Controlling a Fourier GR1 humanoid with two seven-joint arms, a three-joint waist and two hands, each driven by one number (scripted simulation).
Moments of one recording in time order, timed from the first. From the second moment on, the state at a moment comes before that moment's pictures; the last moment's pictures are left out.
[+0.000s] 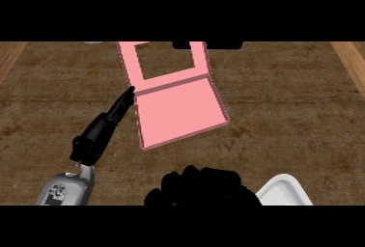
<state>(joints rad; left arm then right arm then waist) -0.18 0.15 -0.15 -1.56 -0.08 -0.12 0.08 -0.60 -0.01 0.80 -2.23 1.02 0.35 0.96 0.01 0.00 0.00</state>
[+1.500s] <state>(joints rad) -0.20 0.12 -0.12 -1.54 -0.11 -0.16 0.07 -1.02 0.00 0.45 -1.26 0.86 0.00 0.67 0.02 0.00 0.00</state>
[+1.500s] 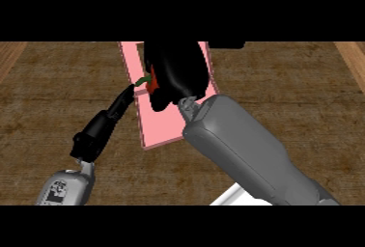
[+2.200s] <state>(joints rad) -0.21 0.11 -0.11 -1.52 -0.12 -0.16 0.07 -0.95 0.00 0.42 -1.04 0.52 -0.34 0.48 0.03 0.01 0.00</state>
